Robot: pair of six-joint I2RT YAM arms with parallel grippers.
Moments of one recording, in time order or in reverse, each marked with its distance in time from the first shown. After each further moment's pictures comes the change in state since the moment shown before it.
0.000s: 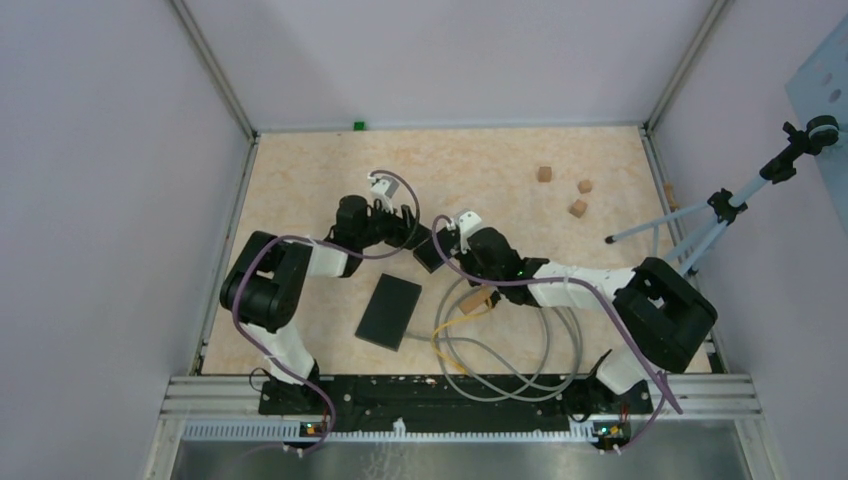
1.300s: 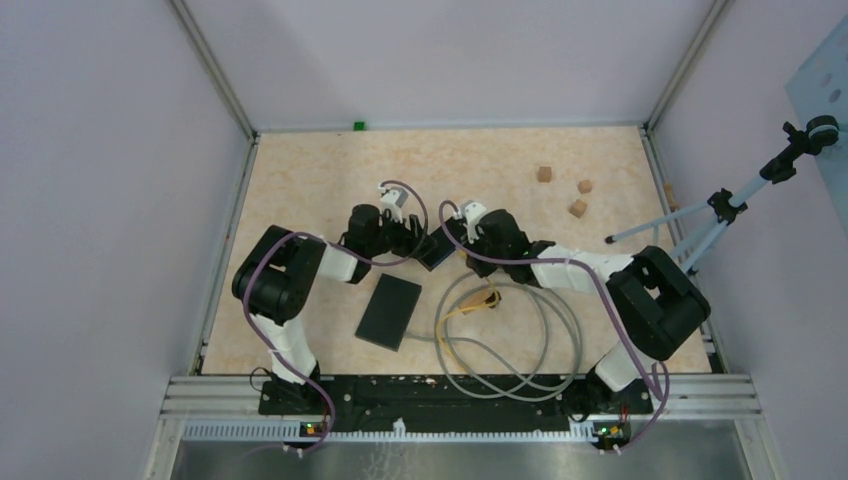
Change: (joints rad) left arm -0.069 0.087 -0.031 0.063 -0.077 -0.026; right arm -0.169 0.064 0.078 -0.086 -0.246 -0.074
